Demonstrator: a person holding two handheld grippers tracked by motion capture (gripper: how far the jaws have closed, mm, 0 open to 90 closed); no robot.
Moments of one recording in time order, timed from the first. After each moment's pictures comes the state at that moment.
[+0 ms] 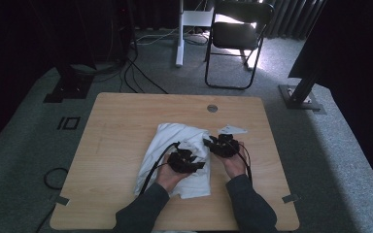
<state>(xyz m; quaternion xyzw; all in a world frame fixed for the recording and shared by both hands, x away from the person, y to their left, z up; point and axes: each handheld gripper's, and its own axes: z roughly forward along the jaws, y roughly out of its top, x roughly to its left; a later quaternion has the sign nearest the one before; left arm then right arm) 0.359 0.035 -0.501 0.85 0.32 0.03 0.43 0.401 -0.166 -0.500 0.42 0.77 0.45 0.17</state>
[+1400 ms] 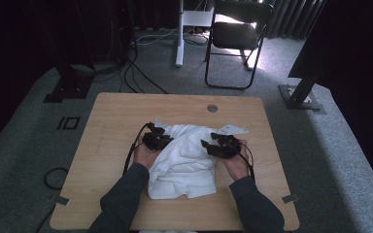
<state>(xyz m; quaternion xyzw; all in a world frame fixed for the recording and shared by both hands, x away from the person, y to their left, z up) 0.435 0.113 -0.506 0.82 0.42 0.14 0.36 0.377 -0.156 -0.471 0.37 0.79 0.46 0.18</state>
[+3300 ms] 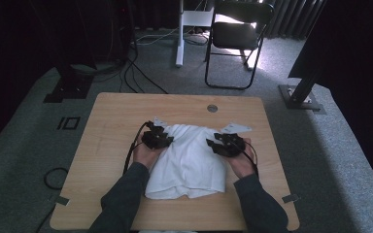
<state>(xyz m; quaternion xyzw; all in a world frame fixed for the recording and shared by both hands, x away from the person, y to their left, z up) 0.436 0.114 -0.501 0.82 0.43 0.15 0.36 0.387 -0.173 -0.469 0.38 0.79 0.43 0.20</state>
